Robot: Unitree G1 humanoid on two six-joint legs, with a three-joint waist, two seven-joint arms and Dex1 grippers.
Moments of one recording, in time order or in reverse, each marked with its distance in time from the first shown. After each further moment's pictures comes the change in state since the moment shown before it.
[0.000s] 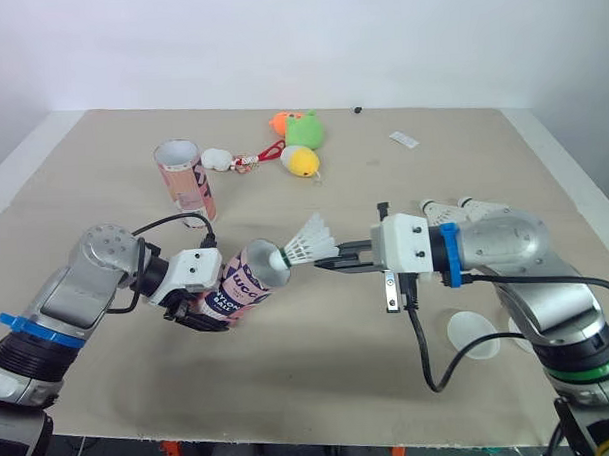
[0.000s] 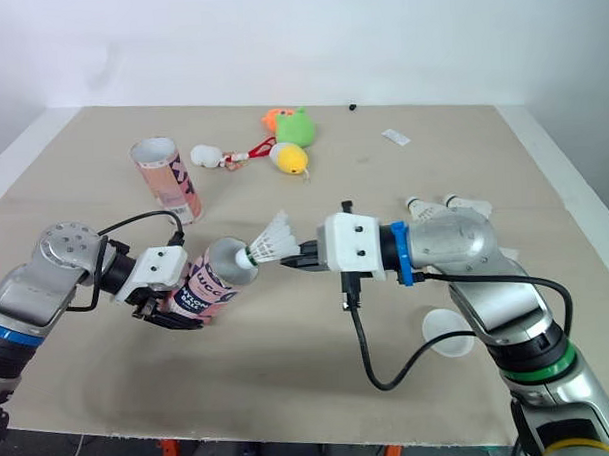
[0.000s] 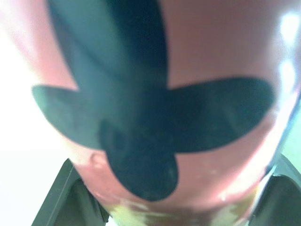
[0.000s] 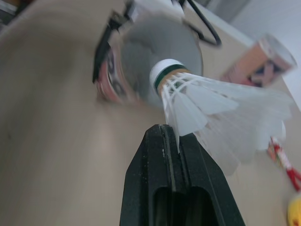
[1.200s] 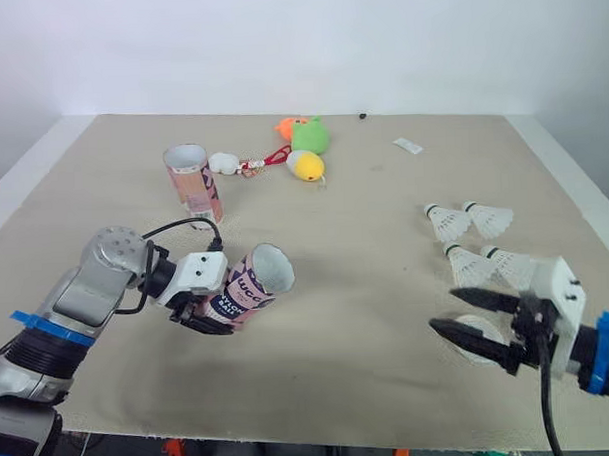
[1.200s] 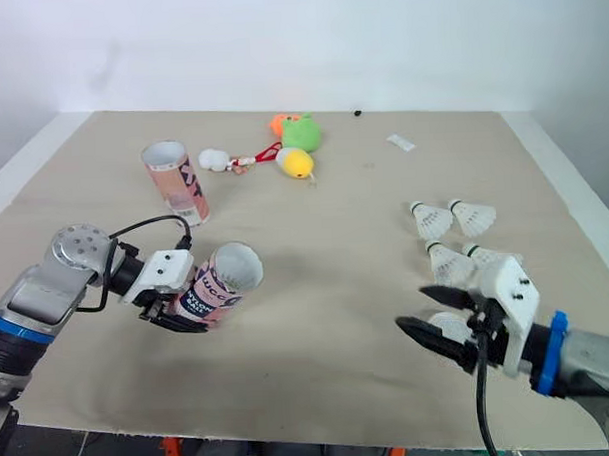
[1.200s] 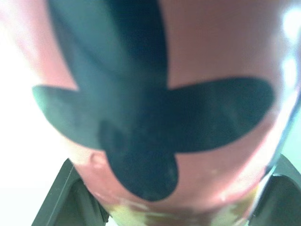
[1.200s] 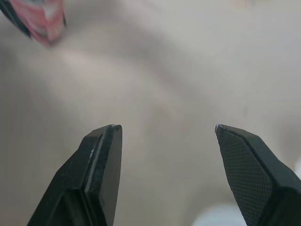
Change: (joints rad) left arm -0.008 -0.030 -0.030 0.047 0.002 -0.053 -0.016; right arm 1.008 -0.043 -0.868 -0.299 0.355 0.506 -0.204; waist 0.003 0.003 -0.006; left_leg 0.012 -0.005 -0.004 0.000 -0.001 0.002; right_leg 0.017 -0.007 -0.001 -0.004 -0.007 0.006
